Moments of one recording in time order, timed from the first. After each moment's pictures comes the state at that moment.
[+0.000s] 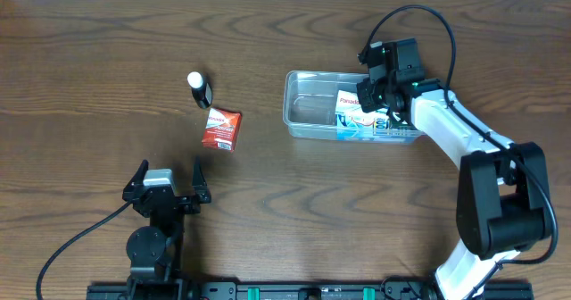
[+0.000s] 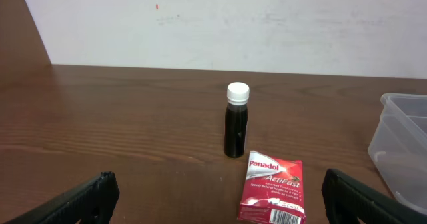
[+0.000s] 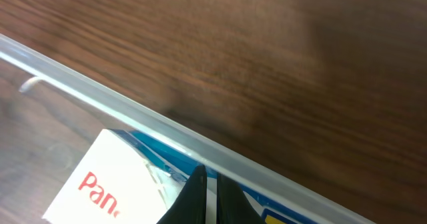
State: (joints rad) left arm -0.03 0.01 0.03 -0.12 -0.08 -0.04; right arm 0.22 1.87 1.21 -0.31 -0.13 -0.06
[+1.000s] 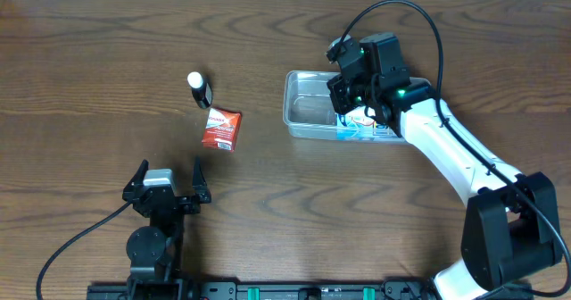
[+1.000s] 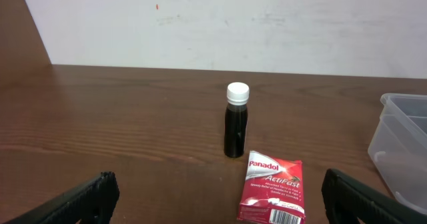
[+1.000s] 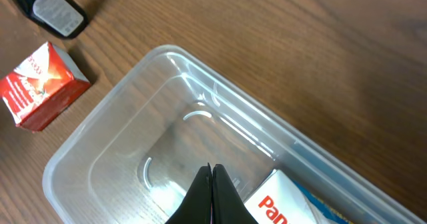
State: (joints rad) left arm -0.03 0.01 0.03 -0.12 -0.08 -0.04; right arm 0.36 1.75 1.23 -0.33 -0.28 -0.06
